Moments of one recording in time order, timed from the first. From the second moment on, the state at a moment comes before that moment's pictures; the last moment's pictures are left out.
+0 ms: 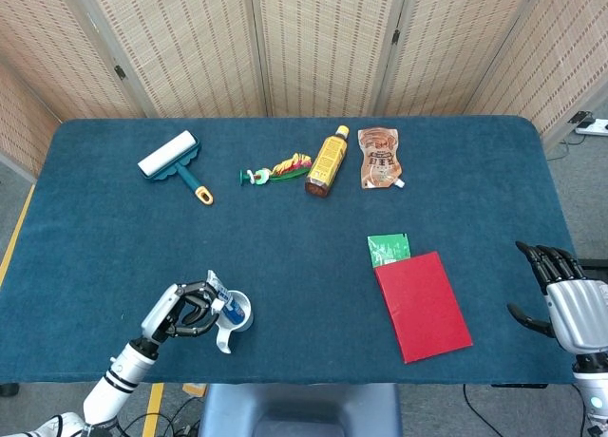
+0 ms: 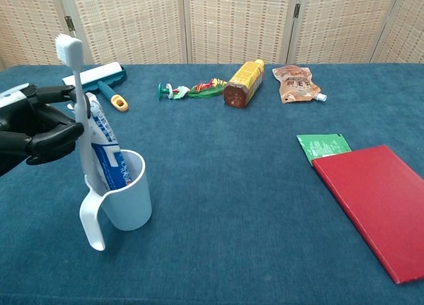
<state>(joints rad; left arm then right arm) -0.47 -1.52 0.05 -1.42 1.68 1.38 -1.09 0.09 -1.05 0.06 -1.63 -1.59 1.53 0.04</state>
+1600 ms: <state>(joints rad) -0.41 -1.42 0.00 -1.48 1.66 1.52 -1.04 0.09 -1.04 0.06 -1.64 -1.60 1.54 0.04</state>
